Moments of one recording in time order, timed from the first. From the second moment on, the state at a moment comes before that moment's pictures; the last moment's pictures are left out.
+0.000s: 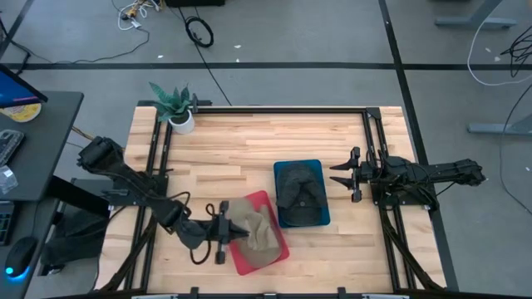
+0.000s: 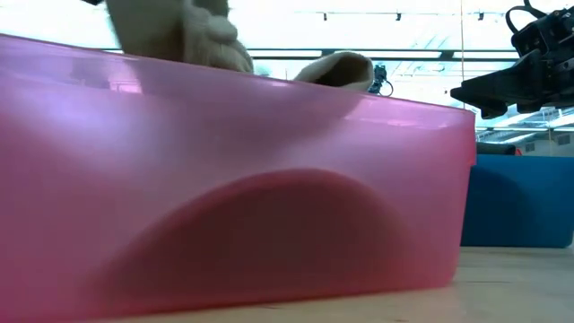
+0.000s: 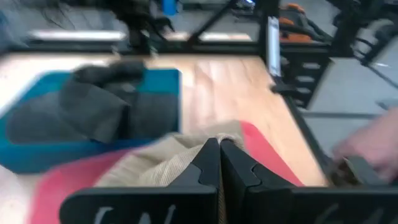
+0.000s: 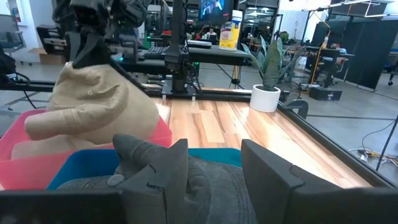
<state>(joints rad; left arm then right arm) -0.68 1.49 0.75 0.38 -0.63 -0.29 0.08 0.10 0.02 0.06 0.14 -0.09</state>
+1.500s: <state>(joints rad) -0.57 1.35 0.75 0.17 -0.09 -0.43 0.08 0.10 0.02 0.06 0.14 -0.09</state>
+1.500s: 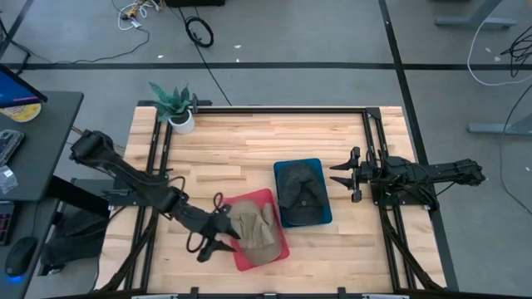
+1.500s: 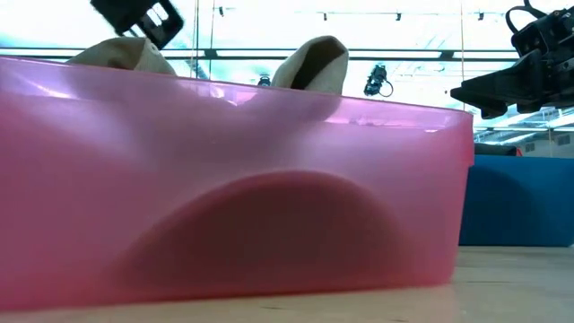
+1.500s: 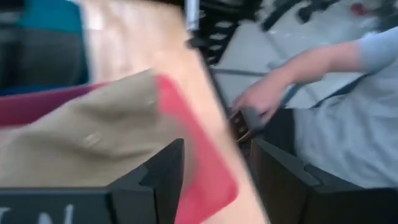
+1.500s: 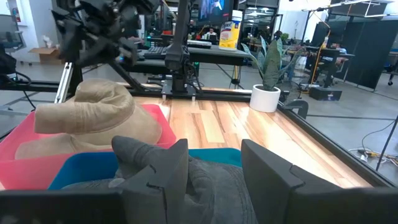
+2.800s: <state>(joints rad) -0.56 1.49 0.75 0.16 -0.29 -0.53 0.08 0.10 0.02 0.06 0.14 -0.09</state>
